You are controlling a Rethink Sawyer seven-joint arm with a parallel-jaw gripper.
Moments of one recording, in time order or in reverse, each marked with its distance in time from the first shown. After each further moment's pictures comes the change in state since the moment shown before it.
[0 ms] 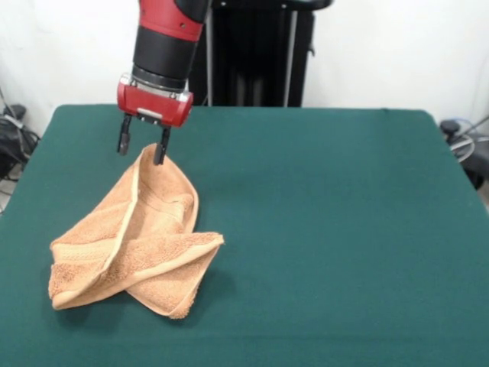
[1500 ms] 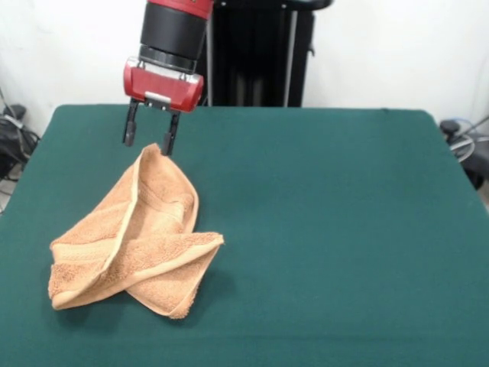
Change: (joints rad) arm -0.015 -0.095 0.052 0.060 -0.008 -0.054 0.000
